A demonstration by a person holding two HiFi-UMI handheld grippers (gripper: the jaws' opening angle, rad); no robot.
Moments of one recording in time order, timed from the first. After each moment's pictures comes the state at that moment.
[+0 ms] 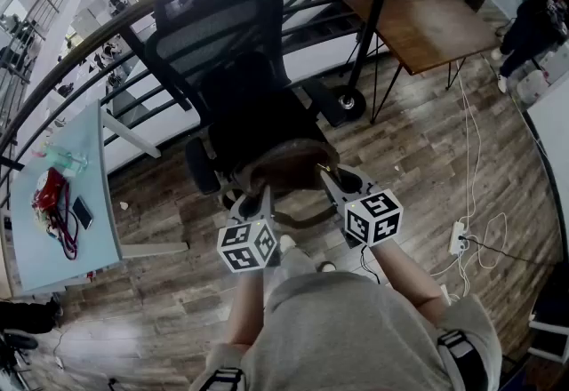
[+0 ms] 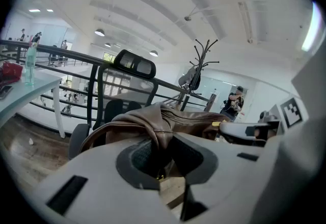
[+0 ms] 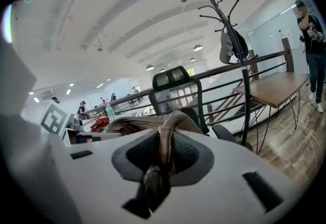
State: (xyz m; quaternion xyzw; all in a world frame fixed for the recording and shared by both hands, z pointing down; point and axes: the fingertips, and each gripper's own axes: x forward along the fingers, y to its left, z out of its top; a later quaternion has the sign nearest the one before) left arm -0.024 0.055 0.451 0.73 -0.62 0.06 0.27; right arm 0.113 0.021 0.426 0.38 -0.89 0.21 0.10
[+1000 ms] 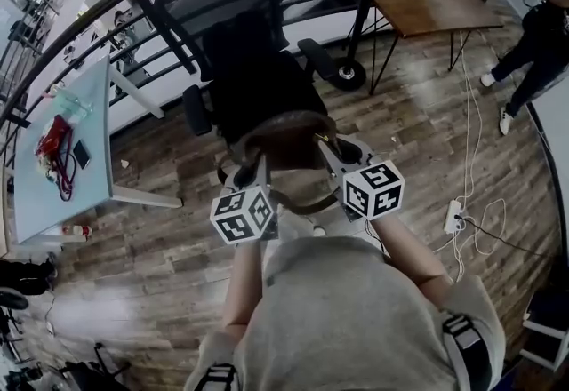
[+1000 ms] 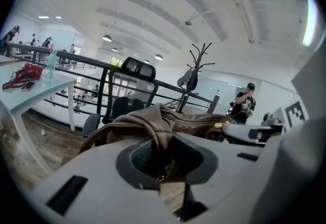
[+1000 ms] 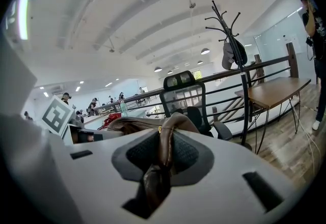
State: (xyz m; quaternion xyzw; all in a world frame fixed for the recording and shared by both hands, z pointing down) left arm 0.028 0.164 0.438 0.71 -0.65 0.04 0.27; right arm 0.166 0.124 0.412 0.35 -0.91 0.18 0.10
